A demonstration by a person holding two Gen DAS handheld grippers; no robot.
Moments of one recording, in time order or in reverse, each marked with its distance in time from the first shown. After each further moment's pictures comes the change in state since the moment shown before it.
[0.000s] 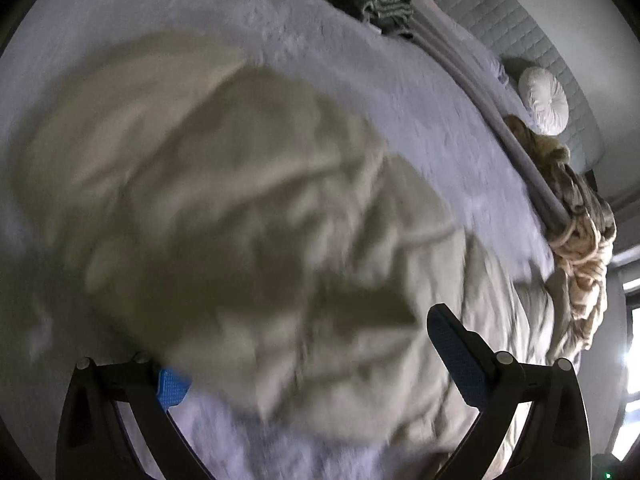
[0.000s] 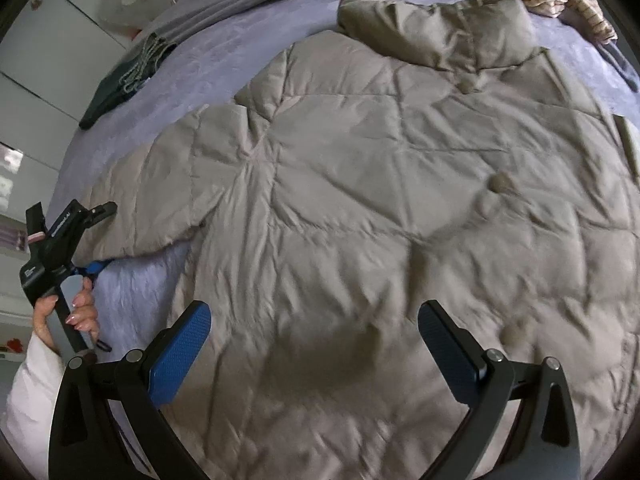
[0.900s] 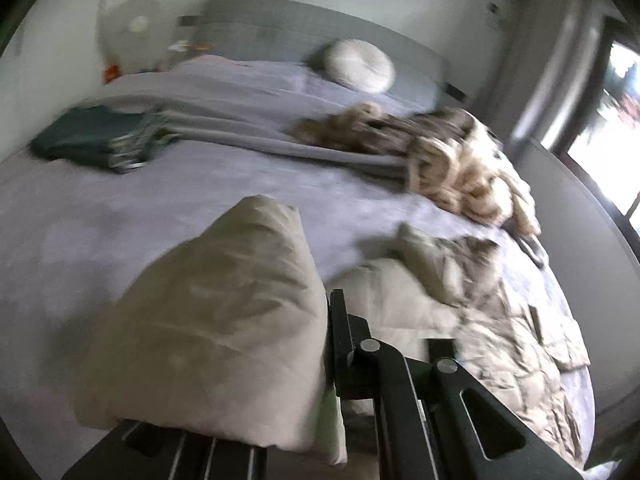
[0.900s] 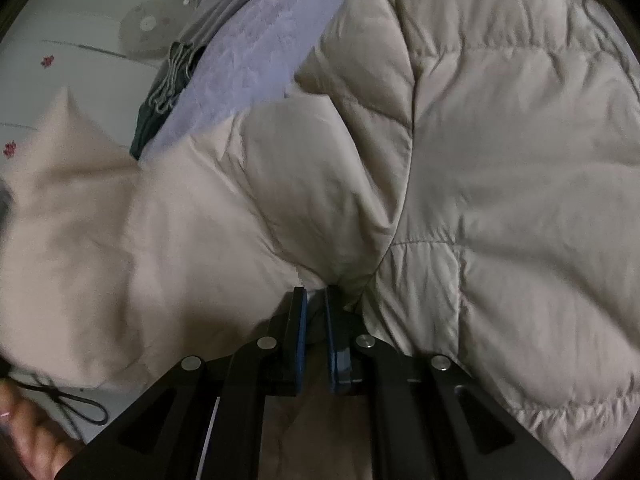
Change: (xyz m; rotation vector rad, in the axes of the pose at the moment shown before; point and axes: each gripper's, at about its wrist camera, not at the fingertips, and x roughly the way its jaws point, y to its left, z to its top) left arm -0.098 -0.216 -0.054 0.644 -0.171 -0.228; right arm 0.124 0.045 0.061 0.127 0.077 0.366
